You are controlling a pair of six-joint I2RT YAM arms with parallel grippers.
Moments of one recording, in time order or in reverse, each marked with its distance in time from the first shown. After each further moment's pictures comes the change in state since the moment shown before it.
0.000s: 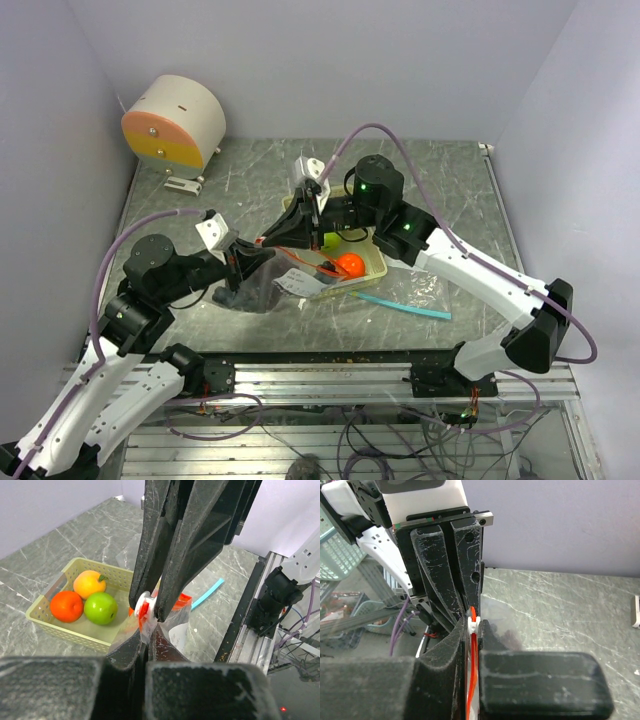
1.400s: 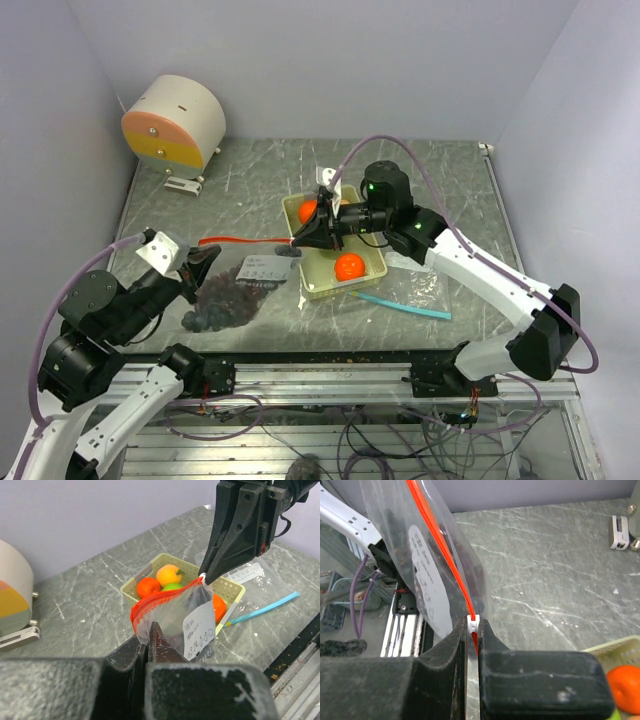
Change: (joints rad) left arm 0.000 -0.161 0.203 -0.338 -0.383 0.122; right arm -0.134 -0.047 -0.141 -0.172 0.043 -0.149
